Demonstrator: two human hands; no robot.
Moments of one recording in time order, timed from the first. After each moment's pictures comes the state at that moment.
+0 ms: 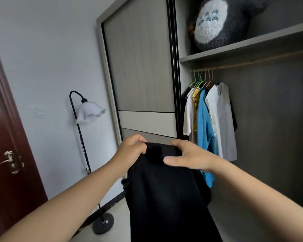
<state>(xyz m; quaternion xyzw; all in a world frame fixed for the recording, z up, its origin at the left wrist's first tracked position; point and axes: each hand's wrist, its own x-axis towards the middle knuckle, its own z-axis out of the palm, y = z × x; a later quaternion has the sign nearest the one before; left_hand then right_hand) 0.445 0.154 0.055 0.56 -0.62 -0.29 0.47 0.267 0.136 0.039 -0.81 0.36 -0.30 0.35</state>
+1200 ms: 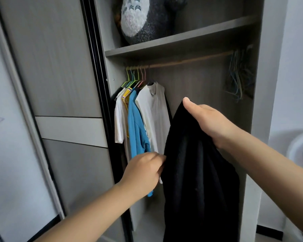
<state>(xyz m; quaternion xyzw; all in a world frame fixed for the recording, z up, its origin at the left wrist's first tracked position) 0.181 0.010 -0.015 0.25 -0.88 0.19 0.36 0.019 0.072 0.086 -0.60 0.54 -0.53 0.26</state>
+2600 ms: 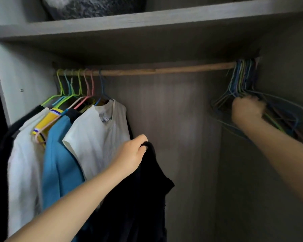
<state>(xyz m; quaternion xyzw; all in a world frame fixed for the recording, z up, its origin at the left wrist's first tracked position) -0.010 -0.391 0.057 0.29 -0.87 -0.09 0.39 -0.284 -0.286 0.144 -0.27 0.90 -0.10 -0.33</state>
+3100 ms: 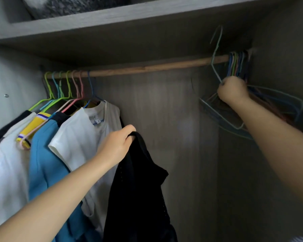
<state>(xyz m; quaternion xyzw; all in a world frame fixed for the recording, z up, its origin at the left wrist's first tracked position) -0.019 -0.411 0.075 0.29 -0.88 -0.03 0.38 -0.300 -0.303 0.174 -0.36 0.80 -0.44 -0.22</state>
